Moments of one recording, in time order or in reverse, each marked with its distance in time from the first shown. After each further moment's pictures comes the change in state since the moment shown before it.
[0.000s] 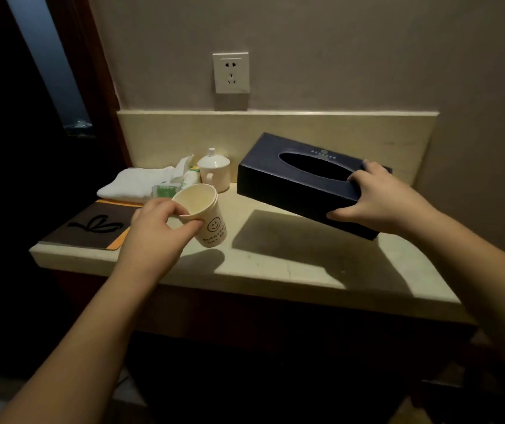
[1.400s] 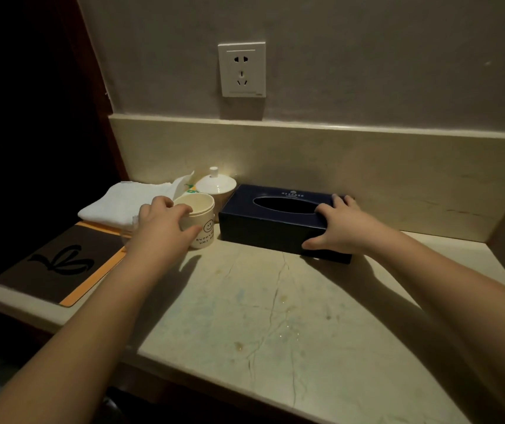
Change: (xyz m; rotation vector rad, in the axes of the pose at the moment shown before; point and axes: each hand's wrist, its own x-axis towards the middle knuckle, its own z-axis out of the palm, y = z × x) left_hand 0.158 -0.036 0.089 0.429 -0.096 -0.157; right_hand 0.197 0.015 0.101 -0.081 -0.337 -0.056
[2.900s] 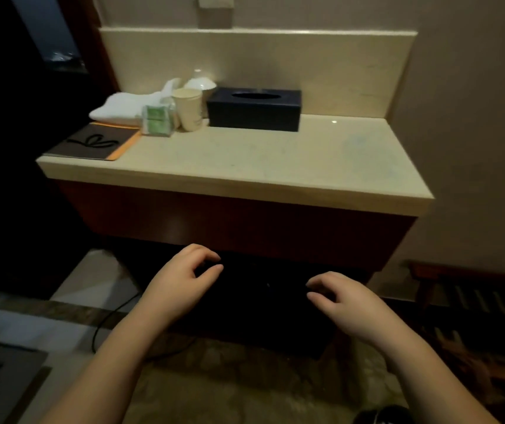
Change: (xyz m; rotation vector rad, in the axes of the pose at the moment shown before) left_hand -0.364 -0.066 -0.020 -0.399 -0.401 0.280; right_hand -0.433 -0.059 0.159 0.481 -0.120 0.023
